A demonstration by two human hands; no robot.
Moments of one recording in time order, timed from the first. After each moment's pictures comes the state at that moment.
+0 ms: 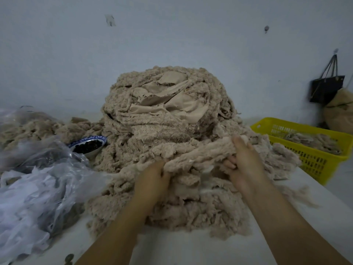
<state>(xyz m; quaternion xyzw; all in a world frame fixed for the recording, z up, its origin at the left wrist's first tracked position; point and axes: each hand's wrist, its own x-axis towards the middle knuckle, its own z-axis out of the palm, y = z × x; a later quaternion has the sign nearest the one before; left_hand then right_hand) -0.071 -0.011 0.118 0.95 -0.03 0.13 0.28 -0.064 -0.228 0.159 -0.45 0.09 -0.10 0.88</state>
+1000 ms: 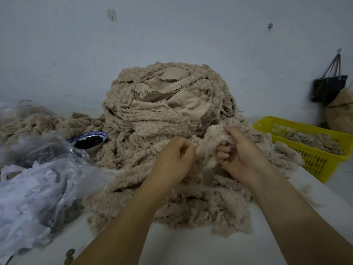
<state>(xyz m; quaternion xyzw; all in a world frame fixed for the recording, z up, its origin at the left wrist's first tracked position) -0.079 -0.050 0.163 0.88 -0.14 0.17 0.43 -0.065 -0.217 0.183 -0.42 0.07 0.04 0.91</state>
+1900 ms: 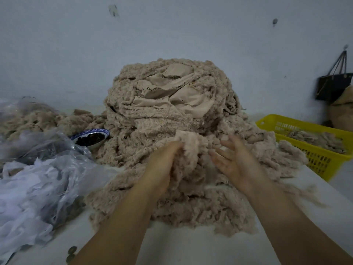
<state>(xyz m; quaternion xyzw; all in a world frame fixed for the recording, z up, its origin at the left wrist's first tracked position) -0.078 -0.038 0.155 0.62 0.03 -0.03 0.79 -0.052 -0.222 0.140 -0.48 0.08 0.05 0.87</state>
